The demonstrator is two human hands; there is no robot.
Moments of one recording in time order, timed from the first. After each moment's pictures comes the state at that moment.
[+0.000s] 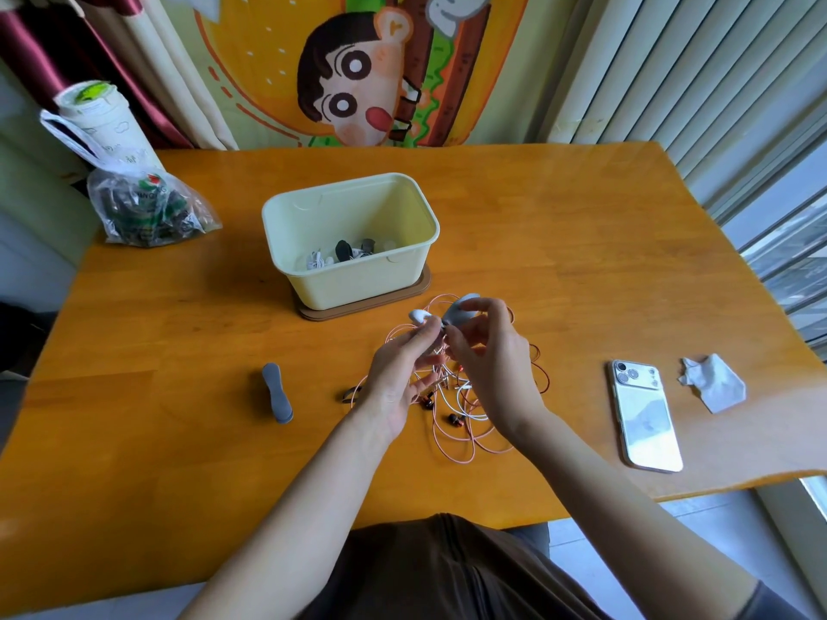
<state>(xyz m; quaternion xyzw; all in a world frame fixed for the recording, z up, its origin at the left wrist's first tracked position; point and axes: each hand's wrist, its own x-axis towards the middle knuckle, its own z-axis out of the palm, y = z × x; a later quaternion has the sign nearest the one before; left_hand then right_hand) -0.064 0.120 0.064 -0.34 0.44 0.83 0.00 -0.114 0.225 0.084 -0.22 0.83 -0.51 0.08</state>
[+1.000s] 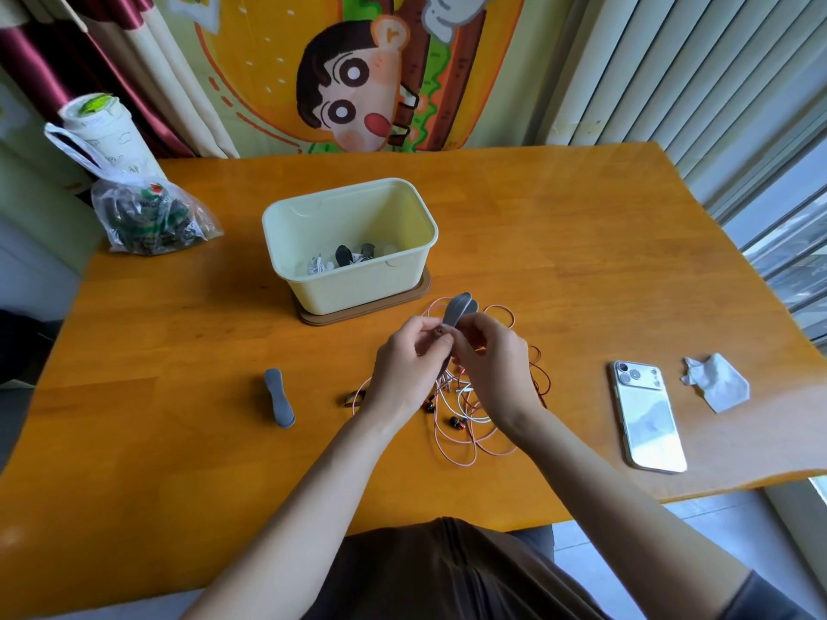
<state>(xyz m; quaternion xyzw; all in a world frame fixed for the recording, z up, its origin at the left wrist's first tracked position) -0.067 0.120 0.071 -0.23 0.75 0.62 -0.08 -0.122 0.225 0.075 -0.19 0.86 -0.47 0.07</state>
